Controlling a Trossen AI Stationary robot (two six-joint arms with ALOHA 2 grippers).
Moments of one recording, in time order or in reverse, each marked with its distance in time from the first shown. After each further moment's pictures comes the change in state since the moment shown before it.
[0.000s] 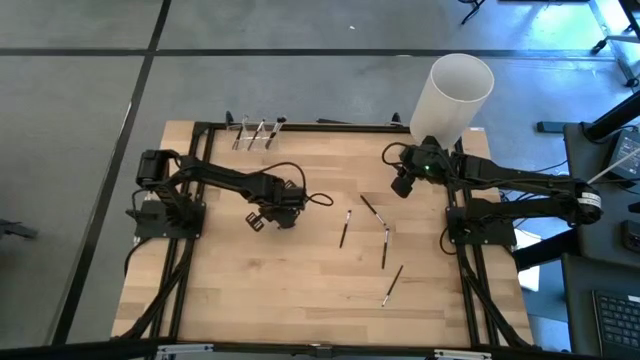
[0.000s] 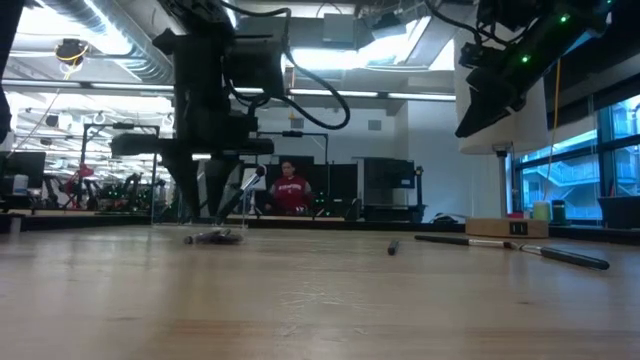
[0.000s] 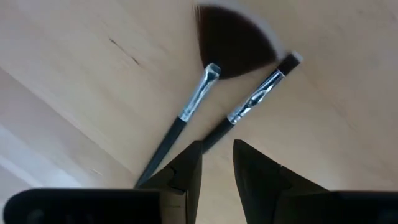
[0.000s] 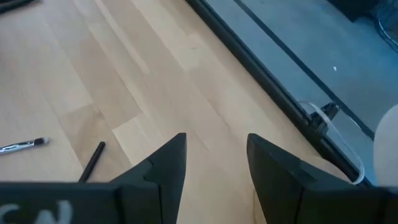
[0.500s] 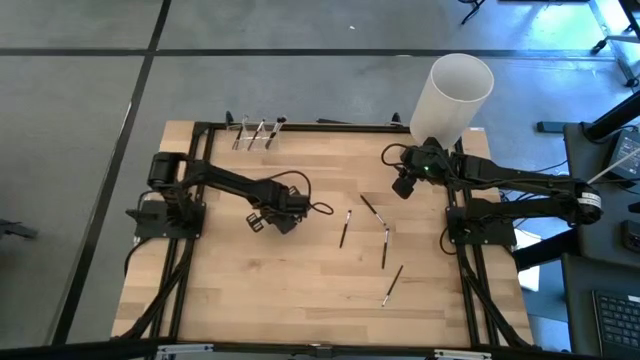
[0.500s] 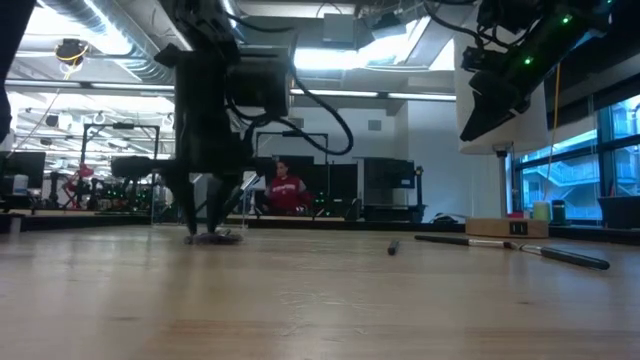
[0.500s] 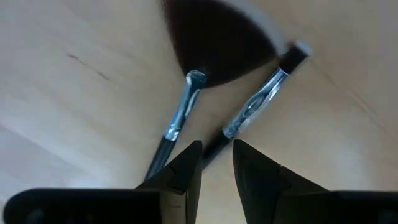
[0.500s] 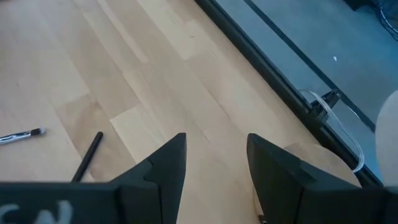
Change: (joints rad) left arm -0.026 0.089 -0.001 0.023 -0.063 0.084; right arm 0.000 0.000 0.000 -0.039 0.001 0.024
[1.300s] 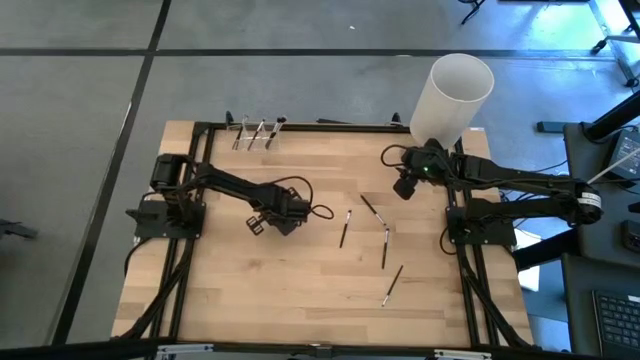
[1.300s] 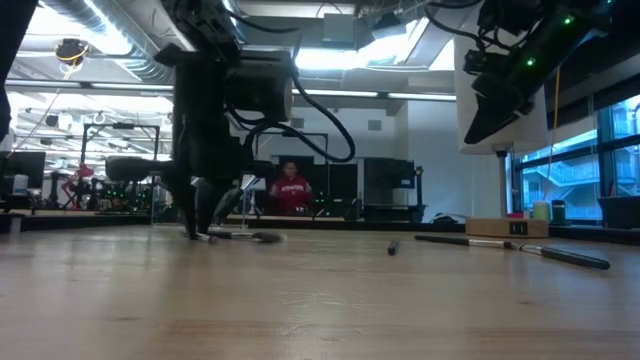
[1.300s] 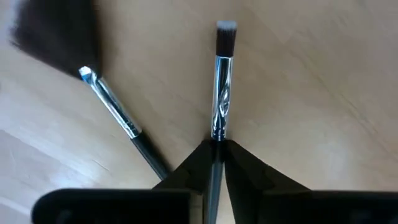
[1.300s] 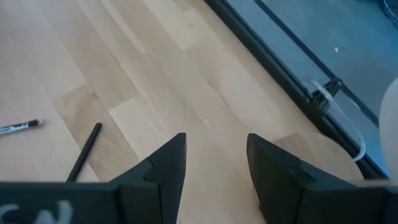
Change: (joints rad) left arm -0.037 0.050 0.002 -0.046 -0.004 -0.104; right arm 0.000 0.000 0.000 -0.038 0.000 0.024
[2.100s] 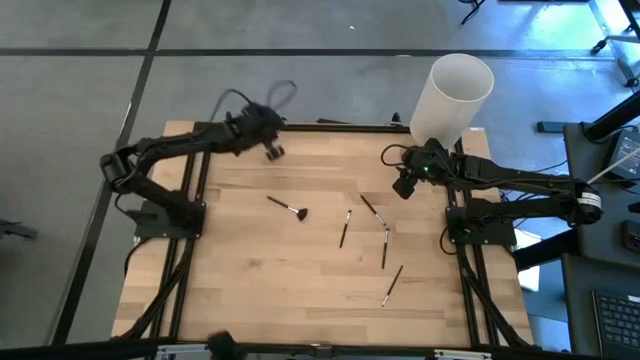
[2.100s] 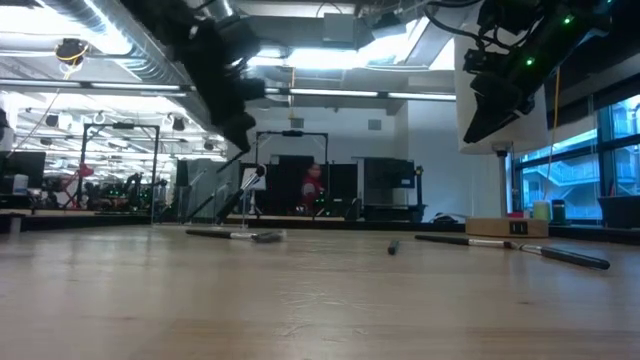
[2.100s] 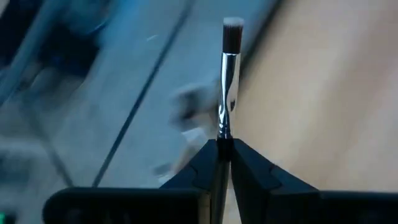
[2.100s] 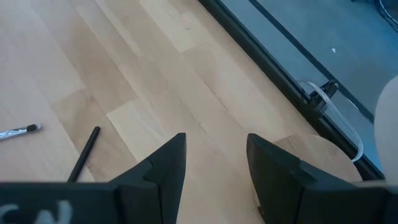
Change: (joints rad) left arm 0.590 -0.420 -0.065 0.480 -0.195 -0.533; right arm 0.000 0.000 0.000 0.010 0.009 0.004
